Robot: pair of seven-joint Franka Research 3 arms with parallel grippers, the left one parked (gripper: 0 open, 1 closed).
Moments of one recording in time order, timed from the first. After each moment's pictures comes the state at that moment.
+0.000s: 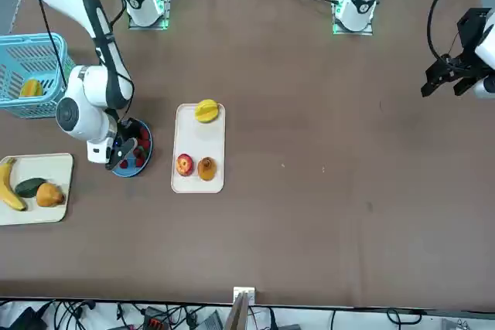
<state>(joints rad) 0.18 0.40 -0.13 -2.09 0.12 2.35 -0.74</state>
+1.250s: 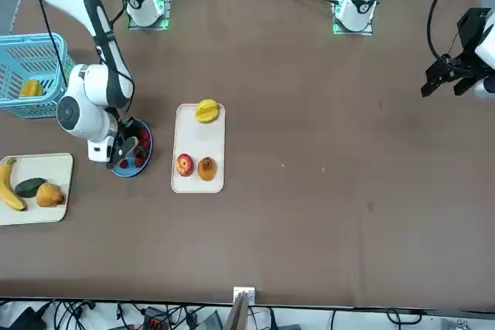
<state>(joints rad) 0.18 0.40 -0.13 -2.10 0.12 2.35 -0.74</state>
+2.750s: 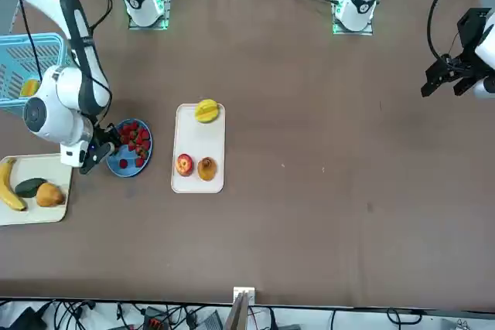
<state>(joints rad) 0.08 0.43 -0.15 -2.02 0.12 2.32 -0.81</state>
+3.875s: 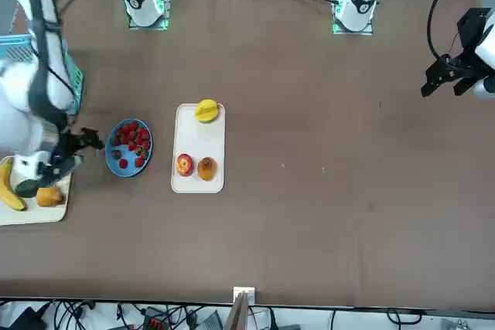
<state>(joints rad) 0.04 0.36 -0.15 -1.62 0.13 1.85 -0.53</state>
